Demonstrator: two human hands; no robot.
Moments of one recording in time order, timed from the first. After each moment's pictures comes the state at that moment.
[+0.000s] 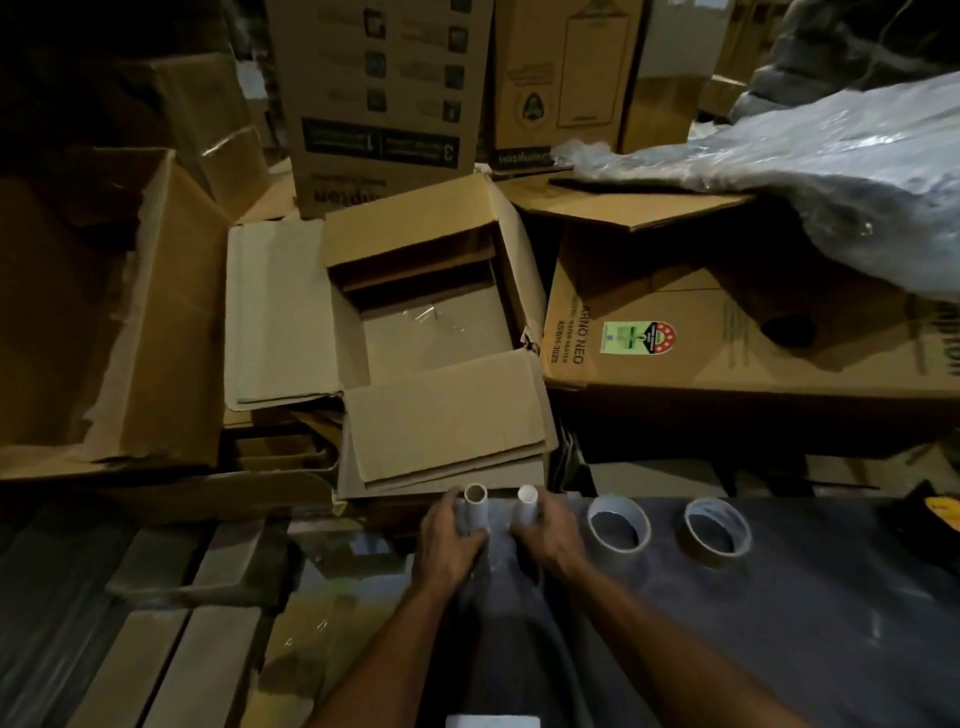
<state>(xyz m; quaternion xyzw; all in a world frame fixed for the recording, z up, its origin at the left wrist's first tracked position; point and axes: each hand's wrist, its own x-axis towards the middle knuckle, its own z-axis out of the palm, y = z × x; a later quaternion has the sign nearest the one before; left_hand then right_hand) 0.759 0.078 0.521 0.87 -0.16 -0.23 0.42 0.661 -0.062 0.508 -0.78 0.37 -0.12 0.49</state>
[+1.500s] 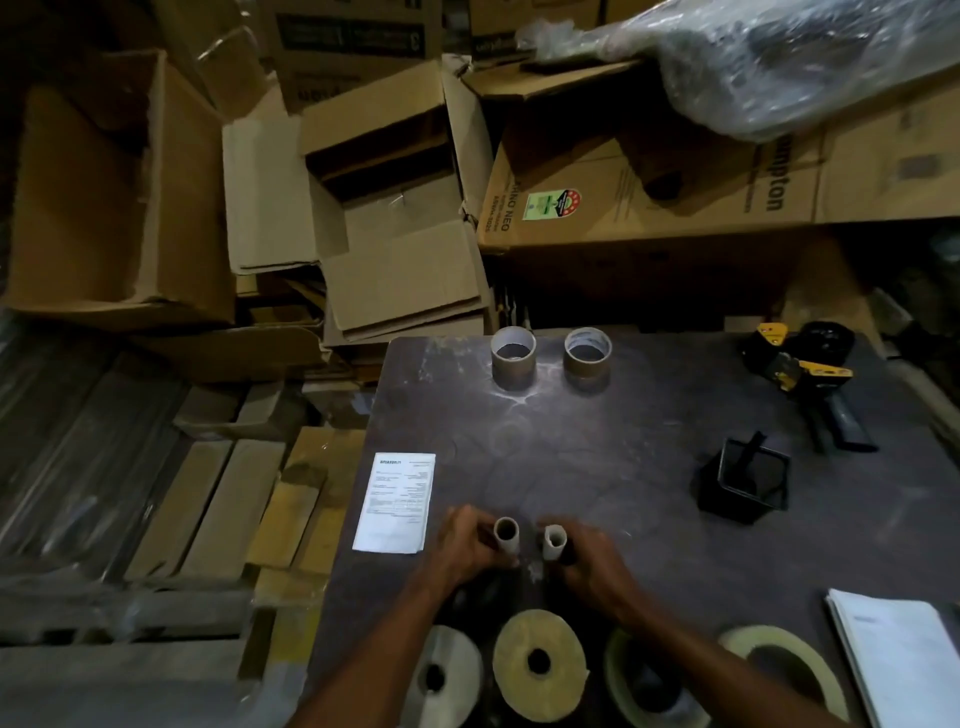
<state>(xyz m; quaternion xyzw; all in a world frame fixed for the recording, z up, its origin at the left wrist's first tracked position) 0.420 0.160 0.543 0.84 -0.29 -0.33 0.30 0.266 0.000 0.506 -0.87 0.19 -0.04 0.46</state>
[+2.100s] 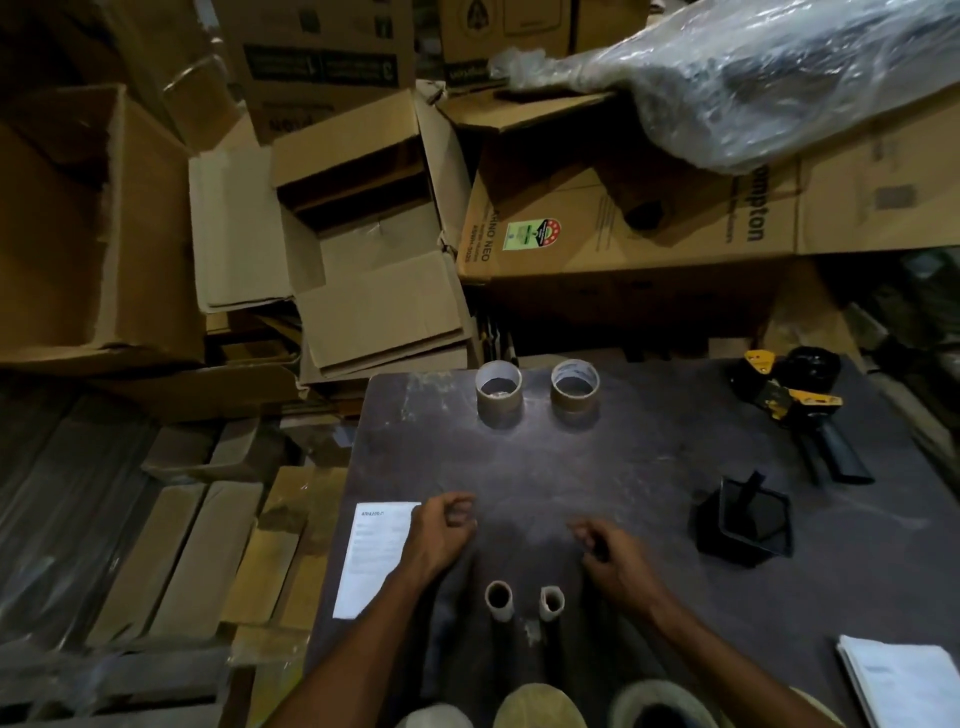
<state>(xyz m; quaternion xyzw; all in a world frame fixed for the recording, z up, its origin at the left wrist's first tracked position) 0.493 0.118 0.541 0.83 -0.19 -0.32 0.40 0.285 -0.068 0.499 -0.81 0.30 -0.06 0.50</state>
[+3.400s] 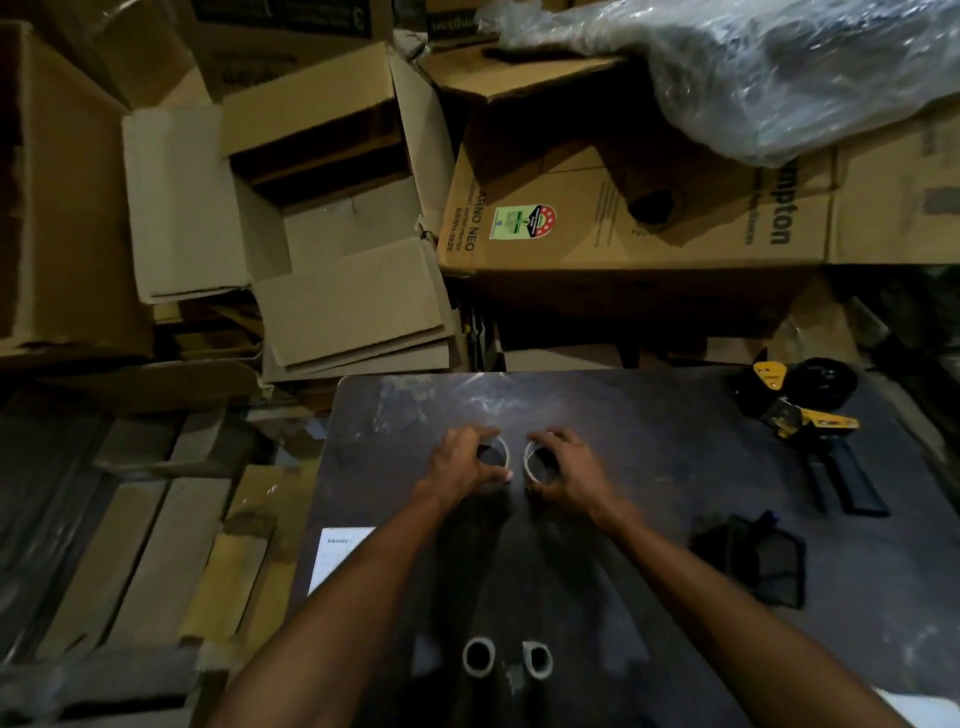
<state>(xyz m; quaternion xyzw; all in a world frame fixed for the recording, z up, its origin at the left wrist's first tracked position) 0.563 -0.010 0.543 0.87 -0.34 -0.28 0.24 0.417 -0.147 0.537 -0.89 0.29 0.03 0.34</state>
